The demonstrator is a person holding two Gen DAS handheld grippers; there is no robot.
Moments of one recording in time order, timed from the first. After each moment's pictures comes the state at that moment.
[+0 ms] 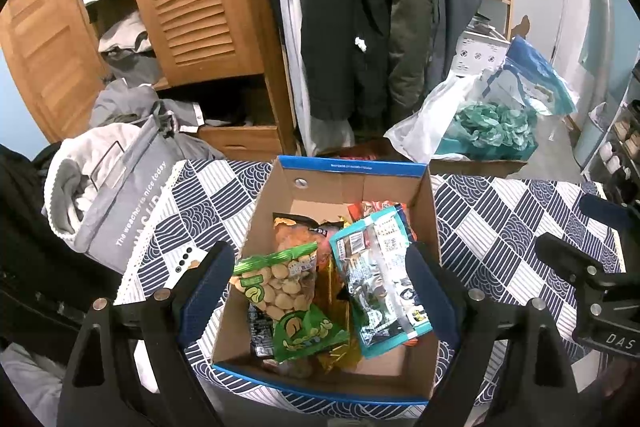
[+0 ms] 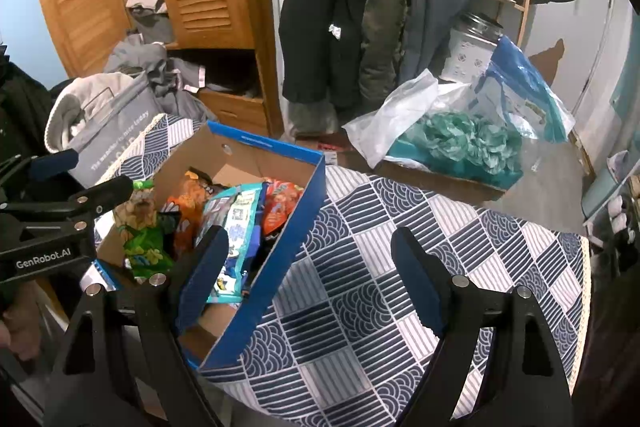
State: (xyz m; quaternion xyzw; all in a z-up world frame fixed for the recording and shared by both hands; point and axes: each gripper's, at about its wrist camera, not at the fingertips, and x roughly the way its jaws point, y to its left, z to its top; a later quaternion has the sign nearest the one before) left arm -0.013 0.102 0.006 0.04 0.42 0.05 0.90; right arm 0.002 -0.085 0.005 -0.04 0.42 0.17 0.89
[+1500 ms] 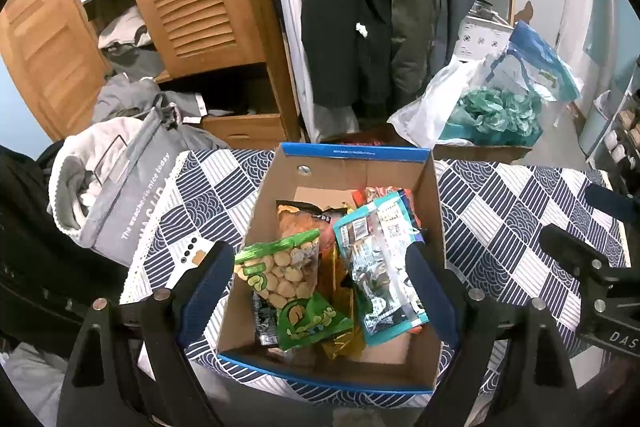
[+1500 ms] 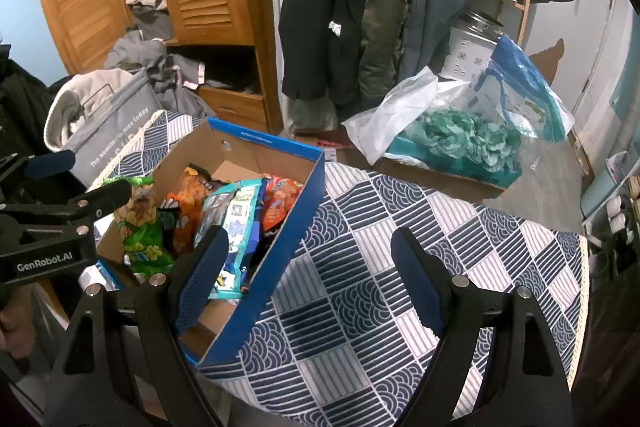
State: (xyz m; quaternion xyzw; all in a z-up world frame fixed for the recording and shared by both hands) left arm -0.014 0.100 0.004 0.05 0.45 0.06 0.89; right arm 0.001 -0.086 0.005 -0.04 0.43 0.17 0.89
